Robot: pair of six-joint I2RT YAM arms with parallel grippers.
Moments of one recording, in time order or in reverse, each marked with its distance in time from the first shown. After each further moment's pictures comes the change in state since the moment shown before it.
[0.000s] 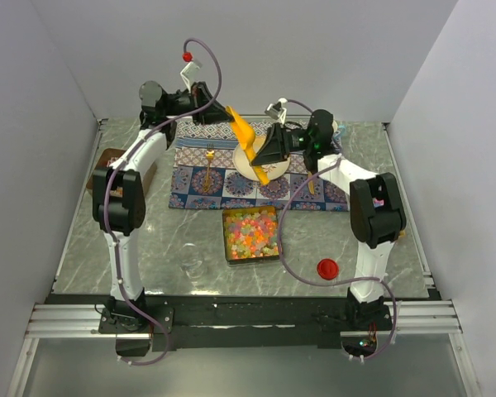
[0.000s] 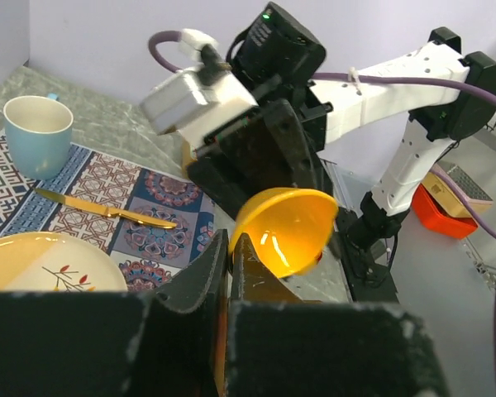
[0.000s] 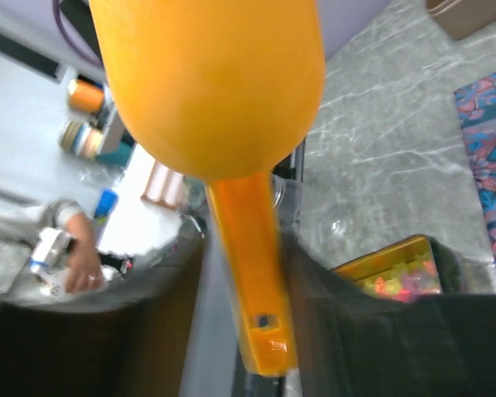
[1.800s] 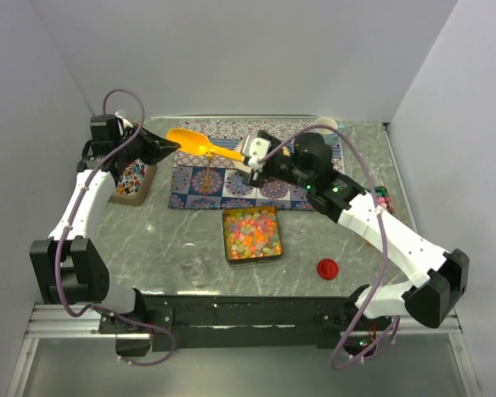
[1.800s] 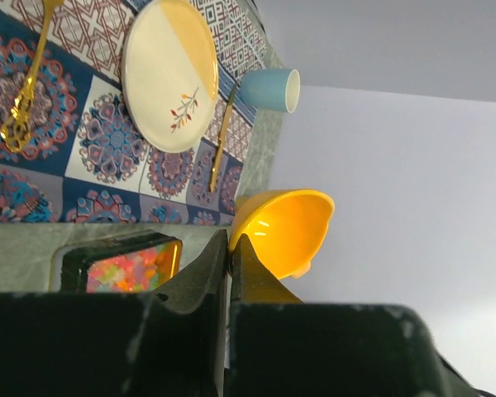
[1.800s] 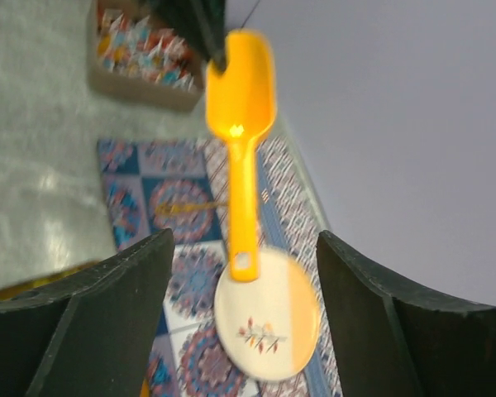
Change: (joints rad) left arm 0.230 -0.690 -0.582 -1.162 -0.771 -0.098; right arm 0.426 -0.670 -0.127 -0.879 1.145 -1.791
